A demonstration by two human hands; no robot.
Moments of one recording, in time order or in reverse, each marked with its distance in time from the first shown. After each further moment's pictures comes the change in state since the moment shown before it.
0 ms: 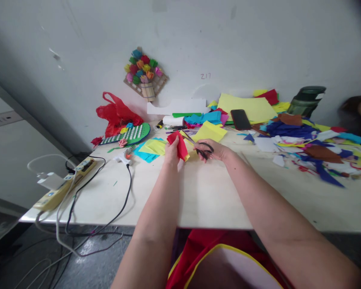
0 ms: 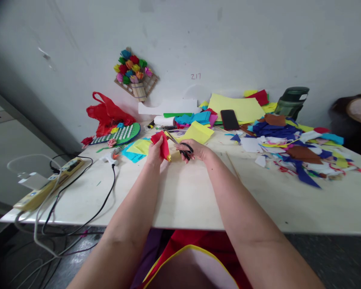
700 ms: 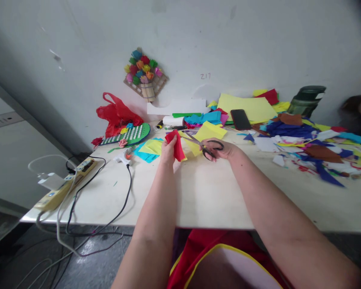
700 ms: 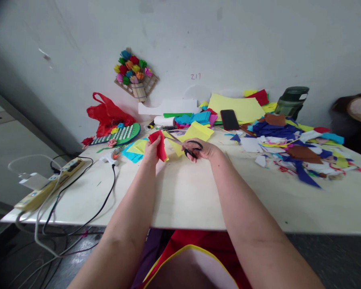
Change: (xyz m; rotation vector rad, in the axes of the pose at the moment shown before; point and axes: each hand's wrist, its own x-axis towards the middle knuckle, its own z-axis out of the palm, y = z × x) left_hand 0.003 0.013 -0.011 0.106 -0.065 0.059; right_hand -0.007 0.012 -0.026 0.194 -0.195 -0.032
